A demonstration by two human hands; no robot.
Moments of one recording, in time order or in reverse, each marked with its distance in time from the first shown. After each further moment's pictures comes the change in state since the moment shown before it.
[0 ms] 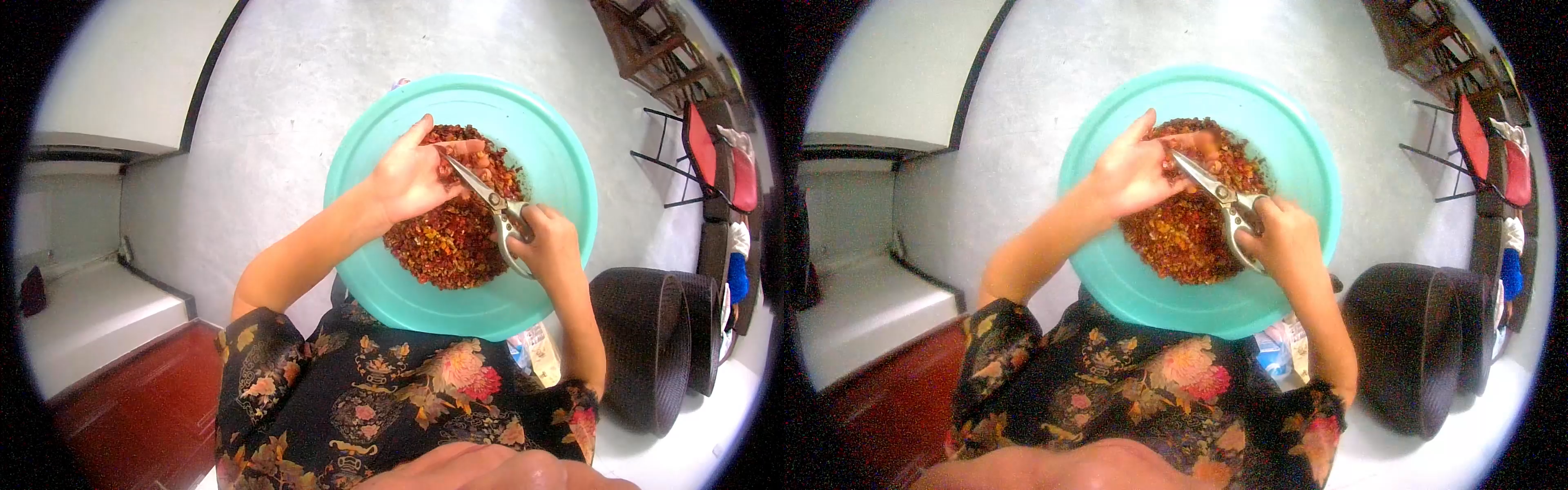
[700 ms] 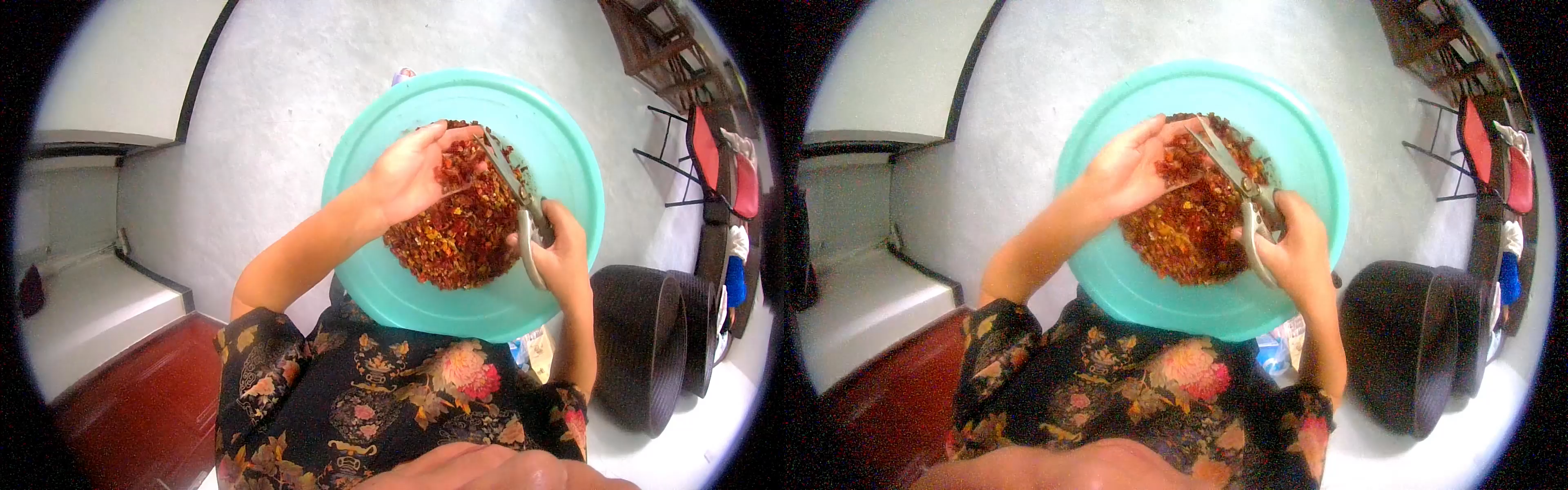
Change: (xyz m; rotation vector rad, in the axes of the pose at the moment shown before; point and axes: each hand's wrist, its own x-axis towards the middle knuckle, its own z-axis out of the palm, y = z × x) left_hand -0.009 0.000 -0.008 0.043 -0.125 0.027; right_hand -0.006 -0.005 -0.010 0.348 -0.045 0.267
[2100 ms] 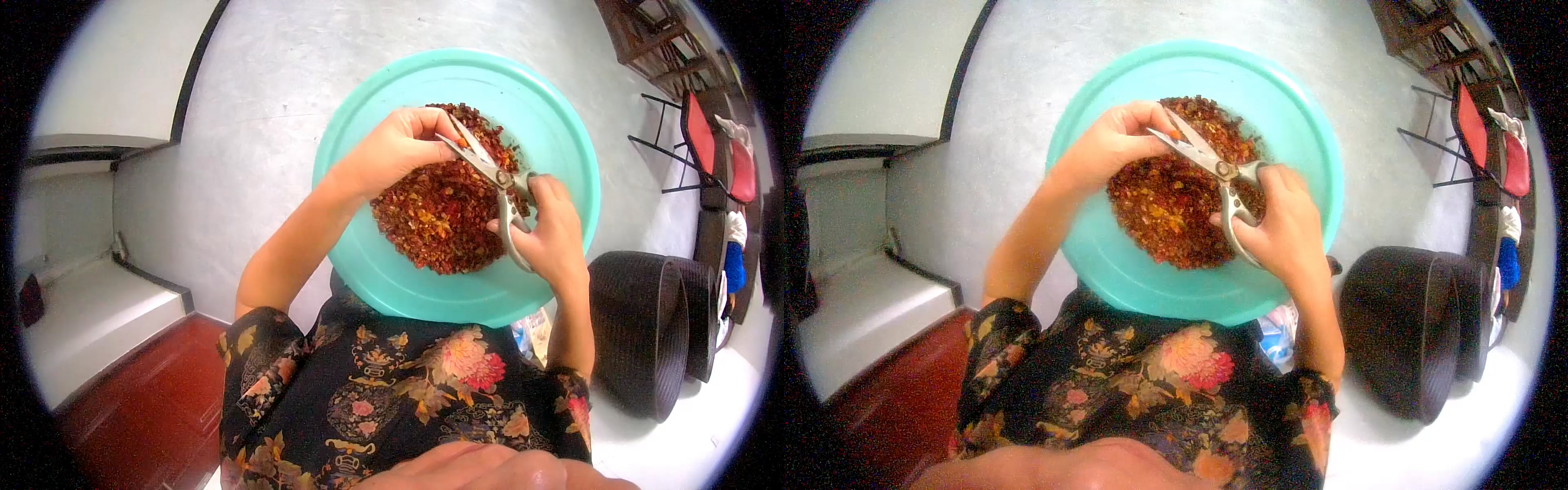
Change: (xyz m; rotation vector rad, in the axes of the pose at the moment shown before) left_hand -0.004 0.010 -0.020 0.869 -0.101 0.243; right_hand -0.001 -0.010 0.012 -0.228 0.129 -0.249
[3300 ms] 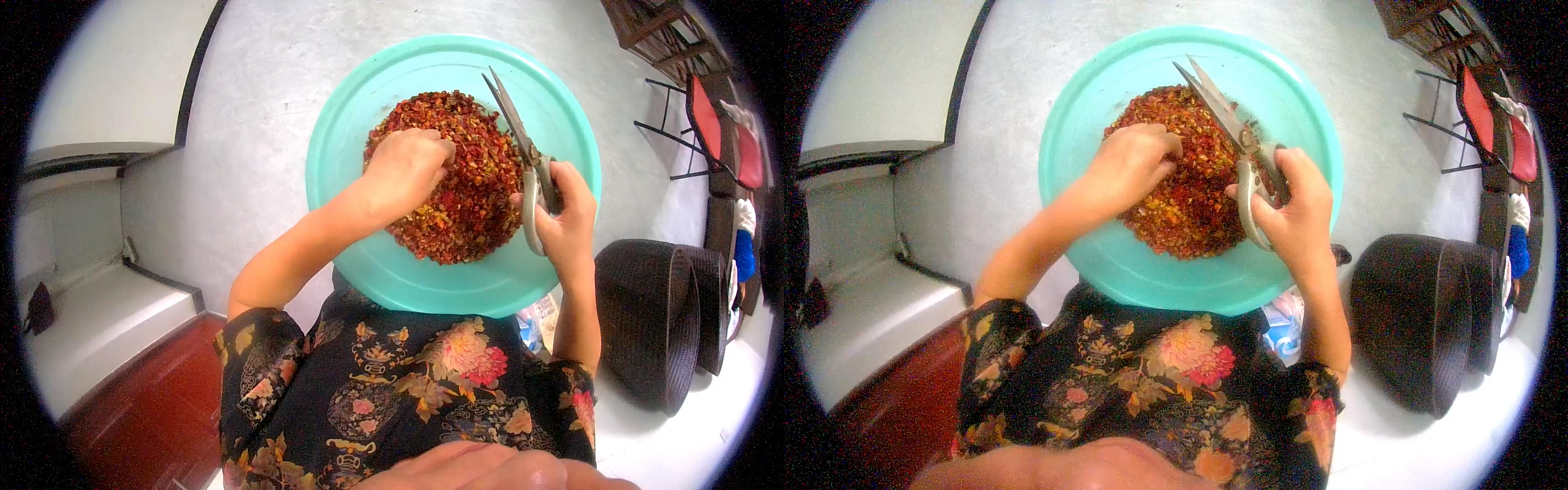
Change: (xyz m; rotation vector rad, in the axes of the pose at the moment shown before) left_hand -0.008 -0.020 0.024 1.285 0.044 0.136; right_hand -0.003 0.018 0.006 0.250 0.177 0.082
